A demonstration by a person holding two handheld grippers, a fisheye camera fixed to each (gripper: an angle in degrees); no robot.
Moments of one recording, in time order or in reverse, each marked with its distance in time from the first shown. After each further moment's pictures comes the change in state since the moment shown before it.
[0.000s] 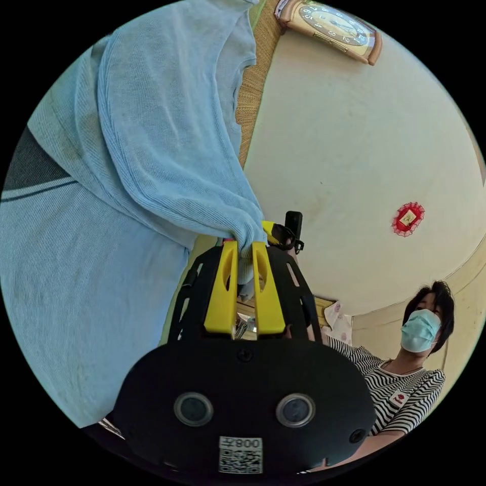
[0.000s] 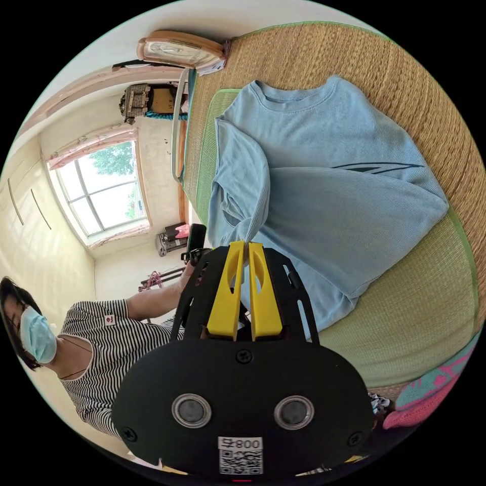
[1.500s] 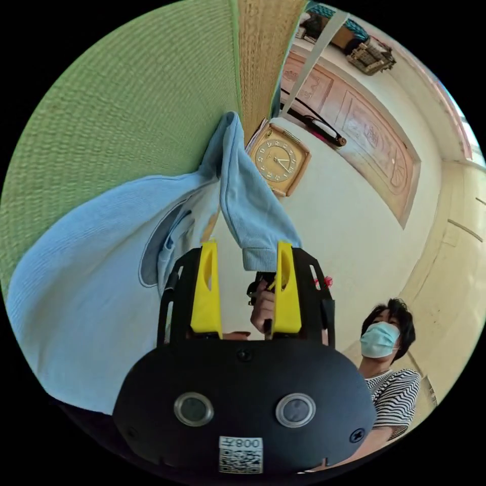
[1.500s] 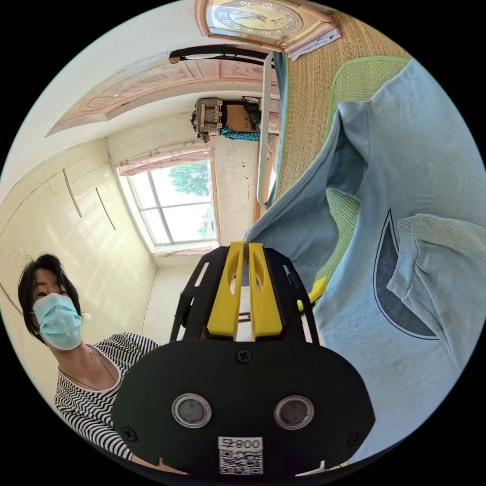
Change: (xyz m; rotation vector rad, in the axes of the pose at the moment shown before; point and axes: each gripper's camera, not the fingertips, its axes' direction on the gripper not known) left arm -0.100 0.066 -0.420 0.546 0.451 0.010; right arm -0.126 -0.017 0.212 0.180 -0.450 -0.171
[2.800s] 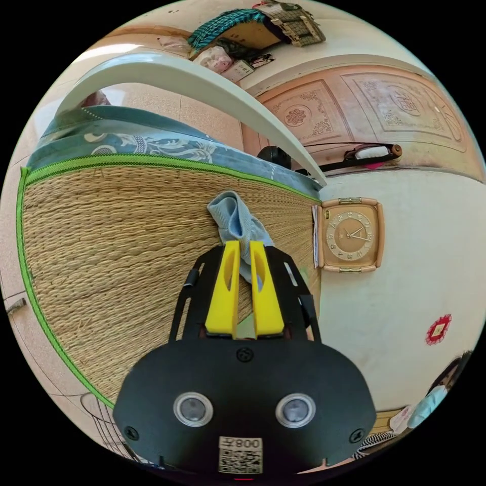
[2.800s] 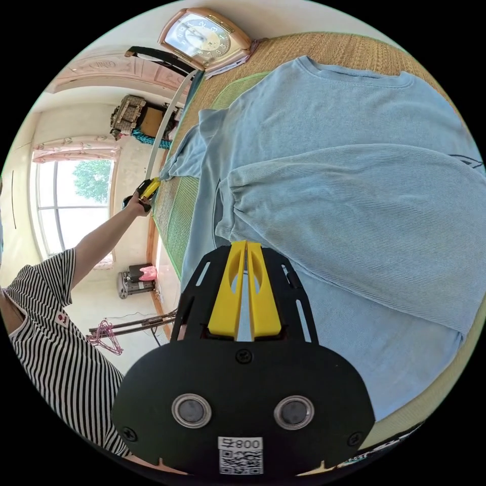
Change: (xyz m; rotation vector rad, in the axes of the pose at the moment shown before) left arm 0.203 -0.222 0.020 0.266 -0.835 0.392; right arm 0.095 0.166 -0.039 0.105 0.633 0.018
